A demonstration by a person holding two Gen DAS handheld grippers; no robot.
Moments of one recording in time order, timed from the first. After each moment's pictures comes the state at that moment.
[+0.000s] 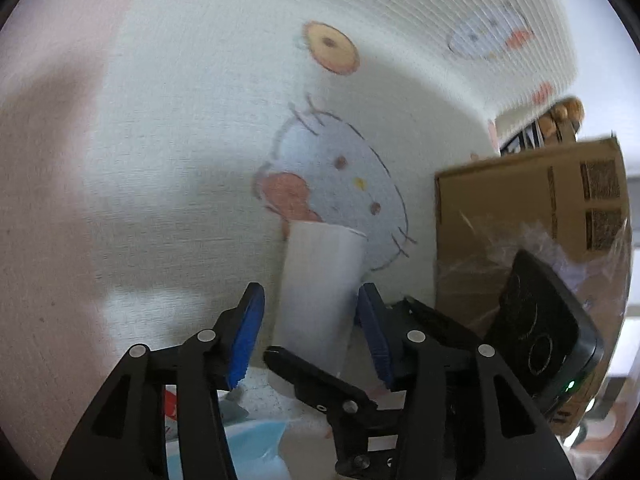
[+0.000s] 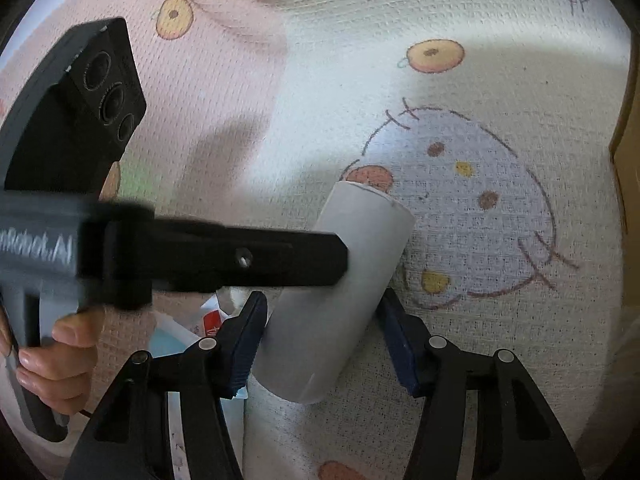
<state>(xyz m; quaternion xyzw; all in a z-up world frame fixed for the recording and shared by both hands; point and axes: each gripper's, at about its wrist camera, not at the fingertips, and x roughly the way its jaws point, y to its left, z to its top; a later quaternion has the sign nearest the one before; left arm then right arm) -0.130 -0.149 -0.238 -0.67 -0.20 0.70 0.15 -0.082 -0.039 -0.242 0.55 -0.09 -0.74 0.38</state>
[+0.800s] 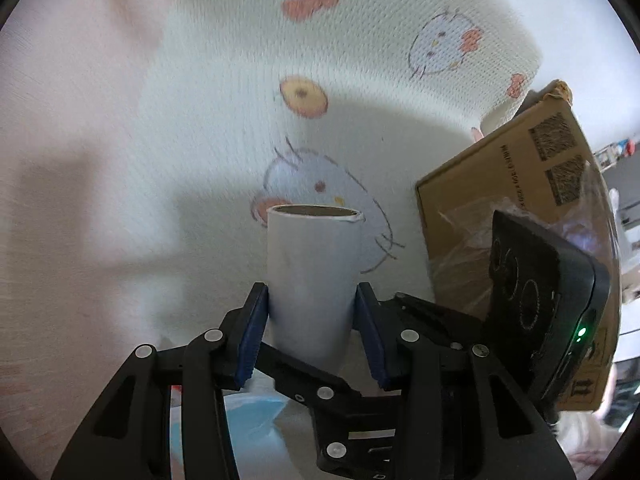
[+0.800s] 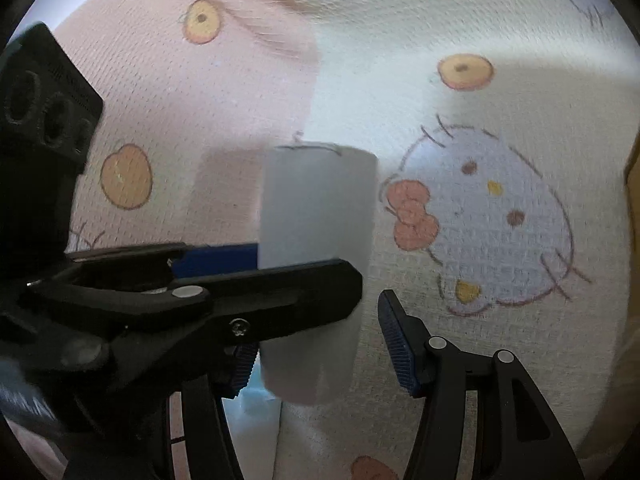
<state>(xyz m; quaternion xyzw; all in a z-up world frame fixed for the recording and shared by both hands) -0.091 -0.144 -0.183 -0.58 -0.11 0.80 0.11 -0.085 -0.060 -0.230 0.54 -0.09 -0.73 0.41</state>
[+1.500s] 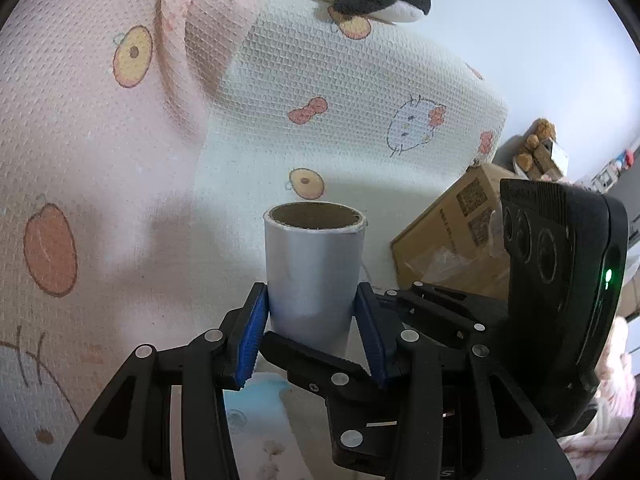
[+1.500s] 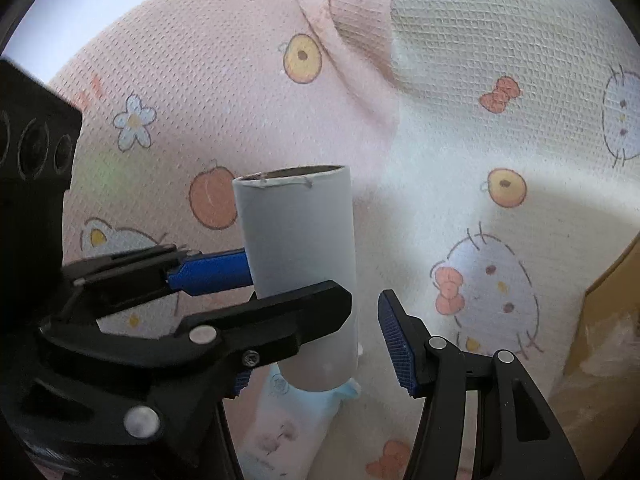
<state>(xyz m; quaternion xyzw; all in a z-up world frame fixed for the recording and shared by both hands) -0.052 -0.162 -0.078 -0.49 -0.13 0.86 0.08 -0.073 -0.084 -0.124 0.49 -0.03 -0.75 0.44</state>
